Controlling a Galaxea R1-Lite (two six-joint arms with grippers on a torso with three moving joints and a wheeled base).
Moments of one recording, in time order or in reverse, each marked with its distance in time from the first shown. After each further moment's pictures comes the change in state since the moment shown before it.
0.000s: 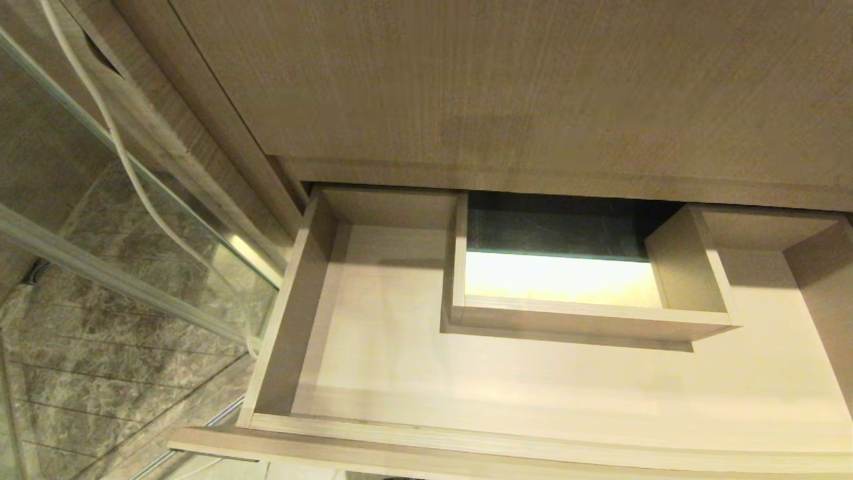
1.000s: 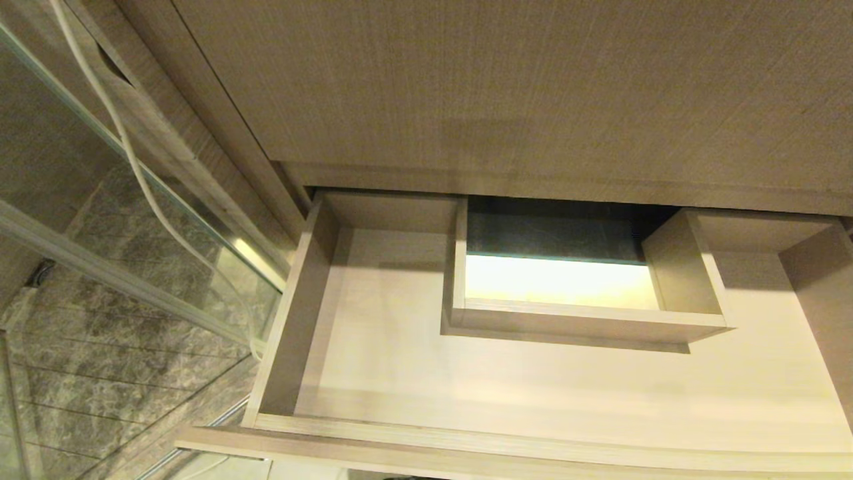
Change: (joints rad) left arm 0.000 0.000 0.000 0.000 0.000 0.000; right arm 0.003 -0.035 0.067 -0.100 -0.001 0.056
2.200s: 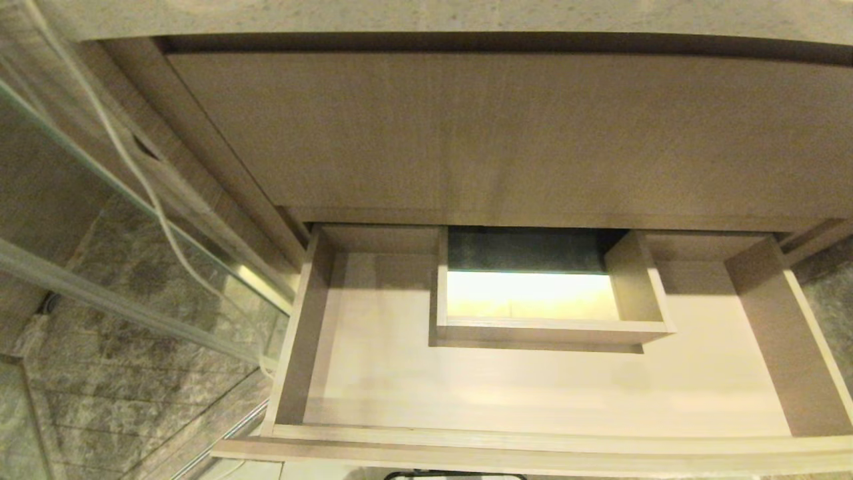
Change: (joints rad) left arm 0.000 0.000 -0.001 -0.002 0.000 0.000; right arm 0.001 0.000 -0.001 -0.001 0.000 0.011
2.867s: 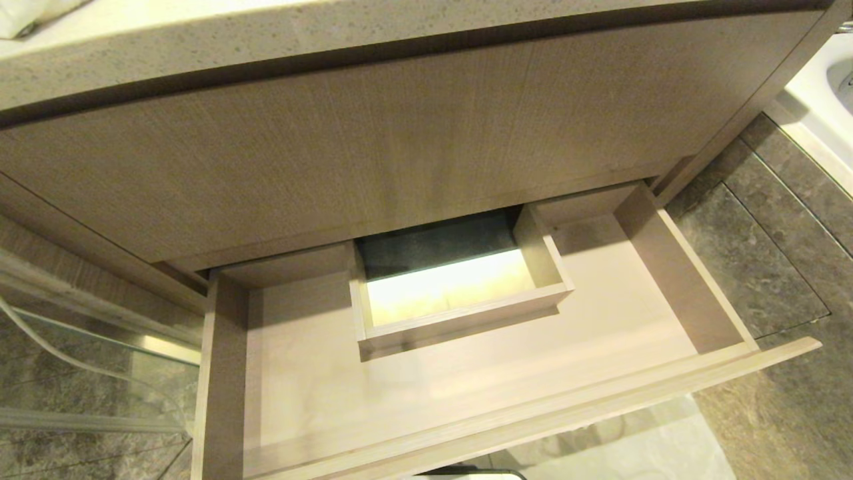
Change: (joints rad) left arm 0.000 0.000 0.001 0.004 0.000 0.000; right arm -0.001 0.001 0.001 0.000 0.000 0.000
